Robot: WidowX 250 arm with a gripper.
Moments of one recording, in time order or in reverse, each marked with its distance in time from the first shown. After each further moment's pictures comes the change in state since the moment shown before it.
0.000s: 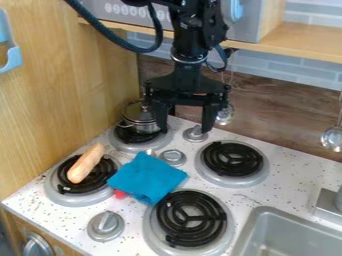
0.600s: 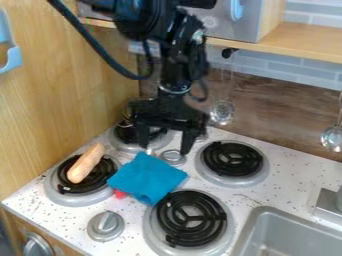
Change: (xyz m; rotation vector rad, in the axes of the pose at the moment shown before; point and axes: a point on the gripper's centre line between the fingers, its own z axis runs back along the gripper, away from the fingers) arm 0.000 0.030 -0.049 0.124 0.058 -0.011
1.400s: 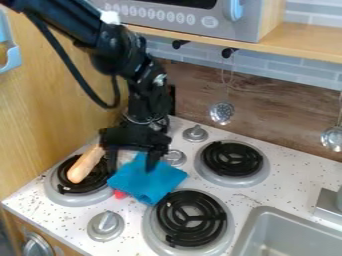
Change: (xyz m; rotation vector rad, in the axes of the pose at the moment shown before) arm 0.008 0.044 -0.057 0.067 -0.041 0.113
